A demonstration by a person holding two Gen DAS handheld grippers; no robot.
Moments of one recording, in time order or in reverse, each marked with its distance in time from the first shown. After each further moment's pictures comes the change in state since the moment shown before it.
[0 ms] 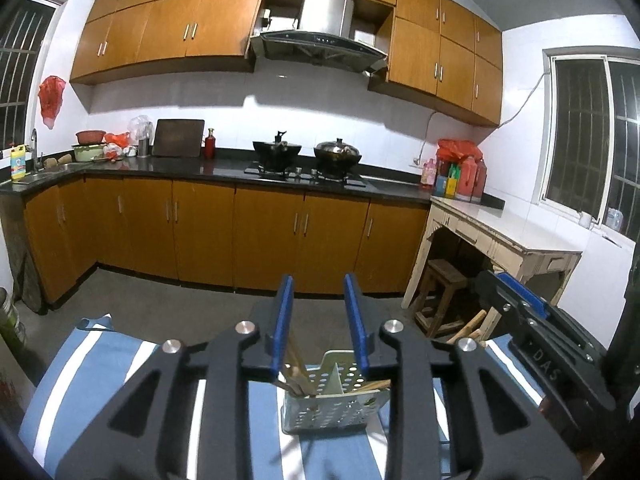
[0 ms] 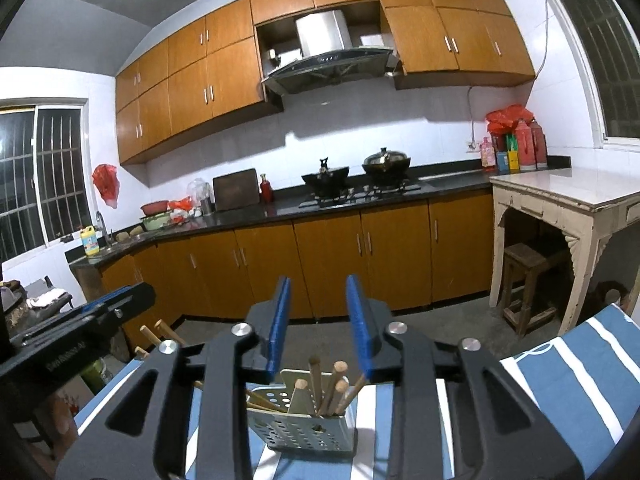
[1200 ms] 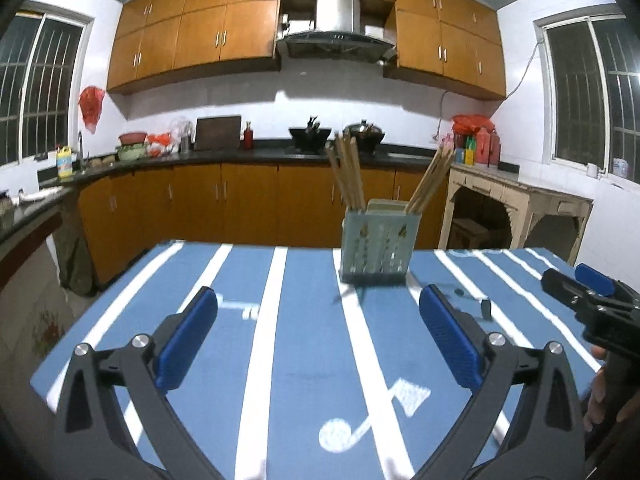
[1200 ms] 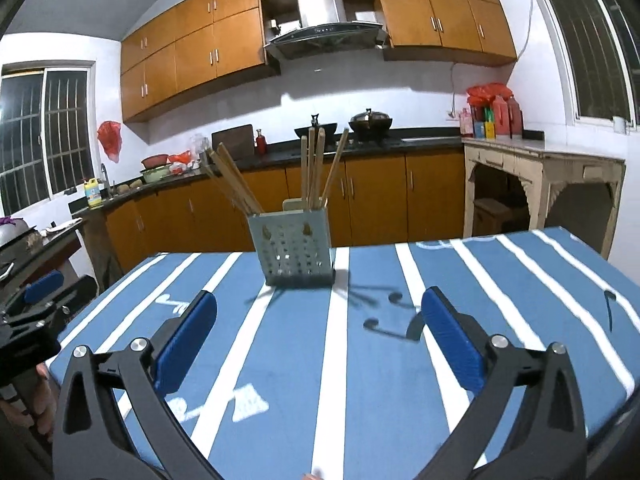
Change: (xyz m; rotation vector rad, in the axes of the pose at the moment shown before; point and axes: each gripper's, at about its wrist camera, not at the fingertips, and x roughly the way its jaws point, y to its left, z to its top) left arm -0.193 0.020 -0.199 0.072 0.022 0.134; right arm -0.163 0.005 -0.157 -0.037 0.132 -0.052
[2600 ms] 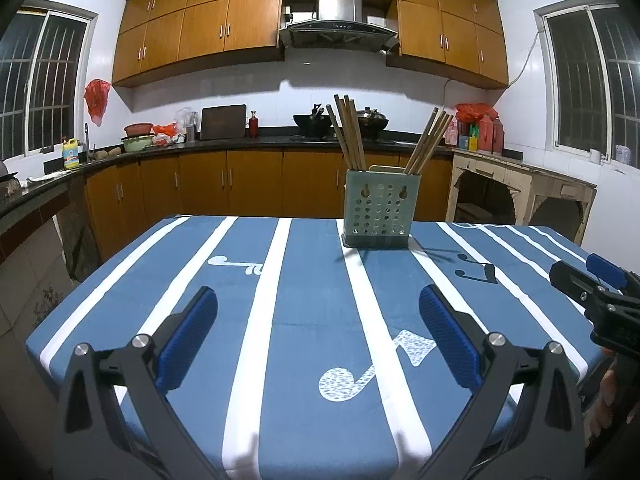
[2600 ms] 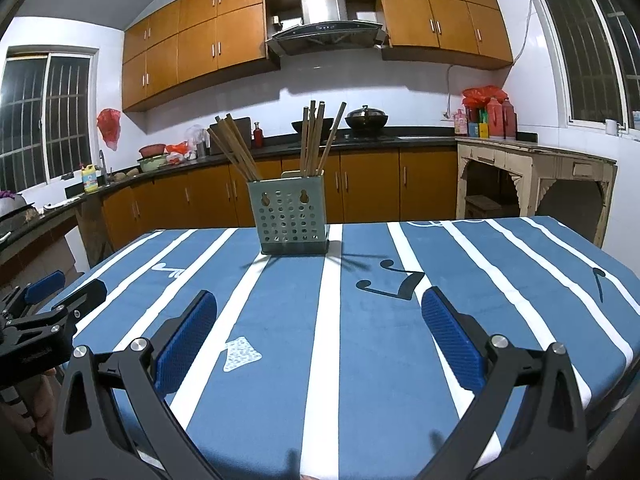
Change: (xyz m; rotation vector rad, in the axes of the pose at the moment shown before) left arm -0.009 -0.005 -0.044 0.009 0.014 0.021; right arm -0.021 0.004 -0.042 -0.031 -0.007 -0.028
